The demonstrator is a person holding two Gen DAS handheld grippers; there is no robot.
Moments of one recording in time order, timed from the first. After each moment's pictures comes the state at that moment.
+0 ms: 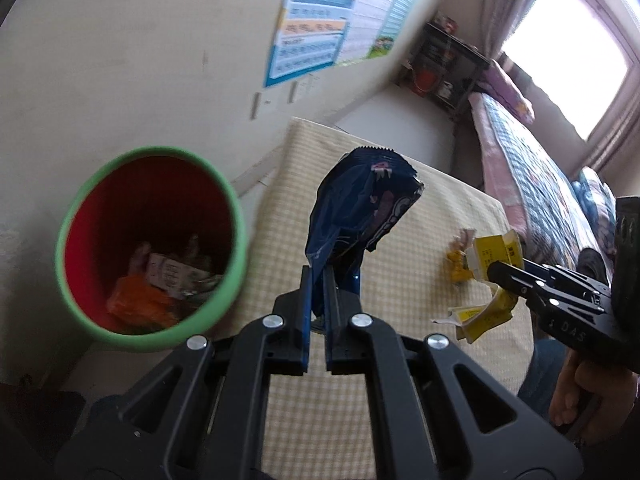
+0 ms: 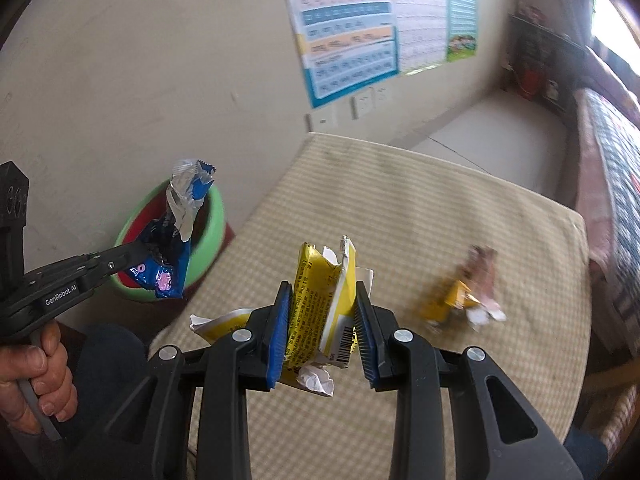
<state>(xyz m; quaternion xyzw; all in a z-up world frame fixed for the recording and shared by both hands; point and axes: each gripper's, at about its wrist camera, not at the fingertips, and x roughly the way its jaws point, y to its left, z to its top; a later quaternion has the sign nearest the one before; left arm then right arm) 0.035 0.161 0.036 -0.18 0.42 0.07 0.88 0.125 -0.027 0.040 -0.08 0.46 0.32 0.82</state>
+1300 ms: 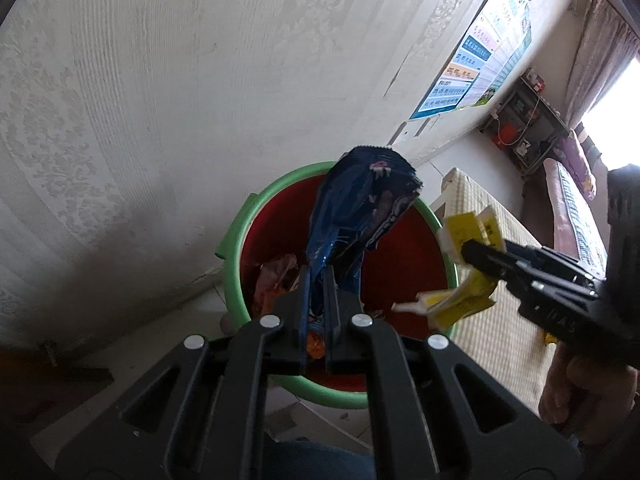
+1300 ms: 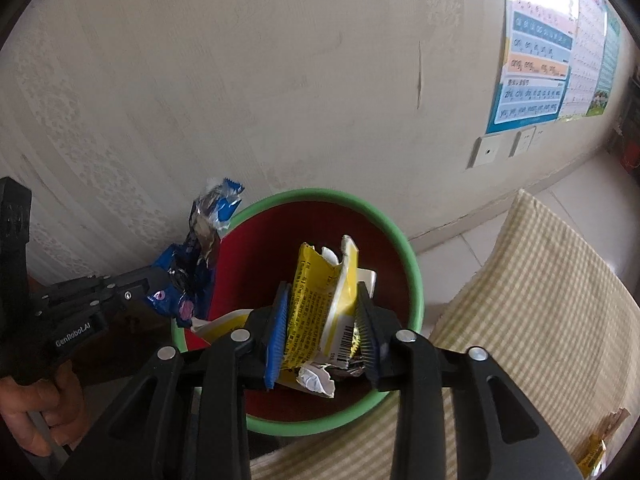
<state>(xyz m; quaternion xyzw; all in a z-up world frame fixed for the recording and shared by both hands) -0.020 0.349 0.004 -0.26 0.41 0.19 0.85 0.125 0.229 -0.002 -0.16 0.45 0.46 0.75</state>
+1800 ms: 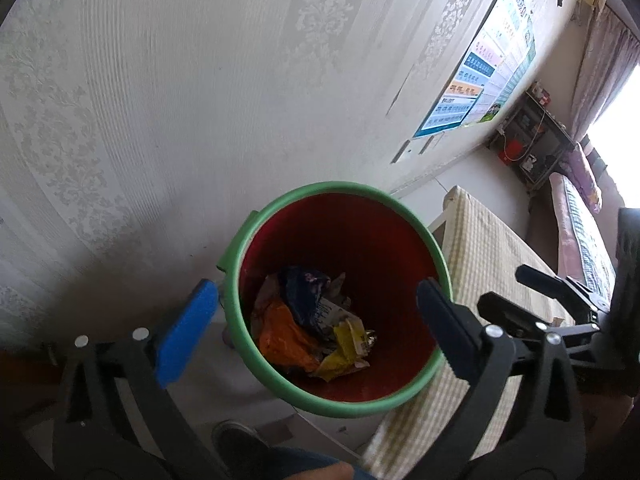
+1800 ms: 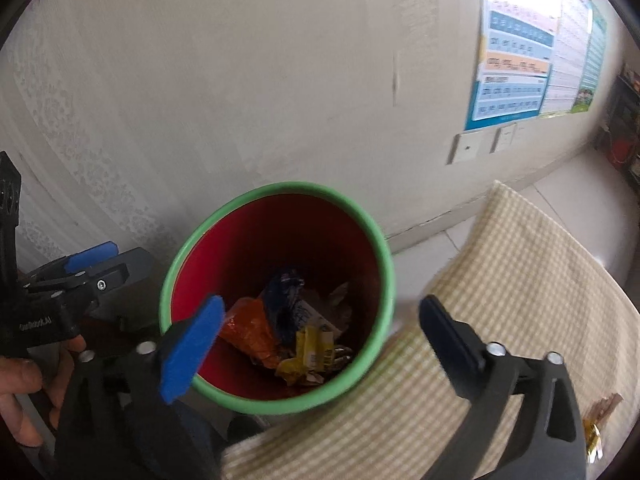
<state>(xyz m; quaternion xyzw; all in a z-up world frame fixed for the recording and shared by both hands) -0.018 0.340 0.021 -0.26 0.38 0.22 0.86 0.123 0.190 0.012 -0.15 0.44 0.43 0.77</state>
